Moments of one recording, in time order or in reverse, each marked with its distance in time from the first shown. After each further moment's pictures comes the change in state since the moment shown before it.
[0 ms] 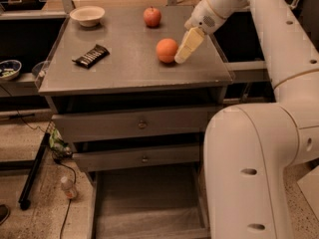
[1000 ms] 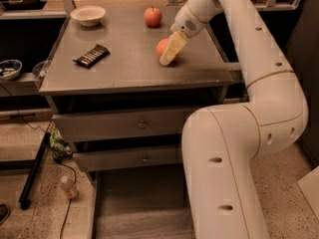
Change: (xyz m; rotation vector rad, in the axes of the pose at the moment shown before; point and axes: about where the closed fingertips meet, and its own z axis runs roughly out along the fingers) arm -0.020 -0.011 0.048 -0.021 0.006 -0.010
